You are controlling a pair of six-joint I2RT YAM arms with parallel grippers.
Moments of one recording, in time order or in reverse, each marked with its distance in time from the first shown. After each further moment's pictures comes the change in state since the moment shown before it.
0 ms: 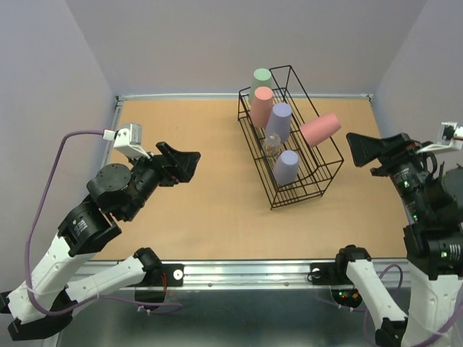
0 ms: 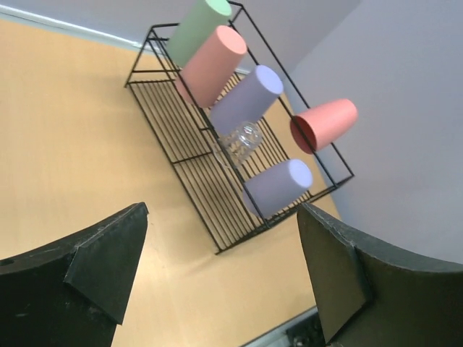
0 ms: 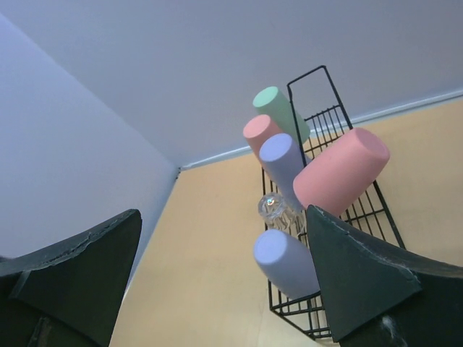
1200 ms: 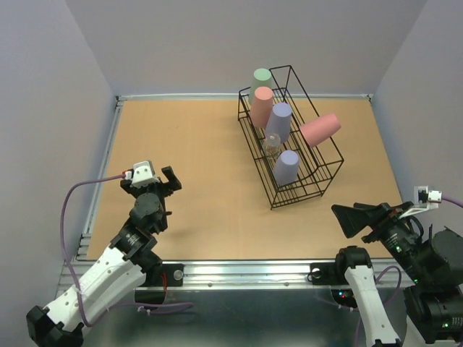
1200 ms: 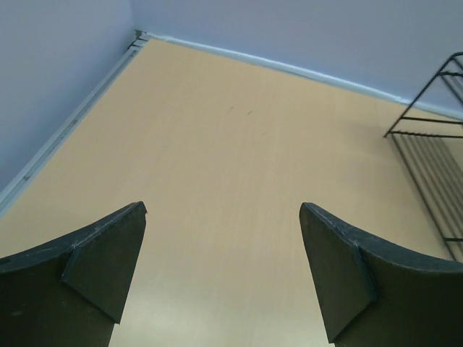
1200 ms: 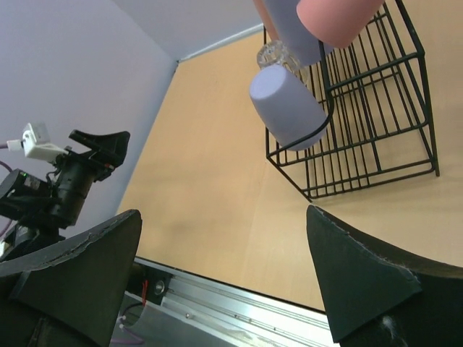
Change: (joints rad) left arm 0.178 -0.244 -0.820 0.645 -0.500 0.442; right arm 0.000 -0.372 -0.119 -0.442 -0.174 -0.040
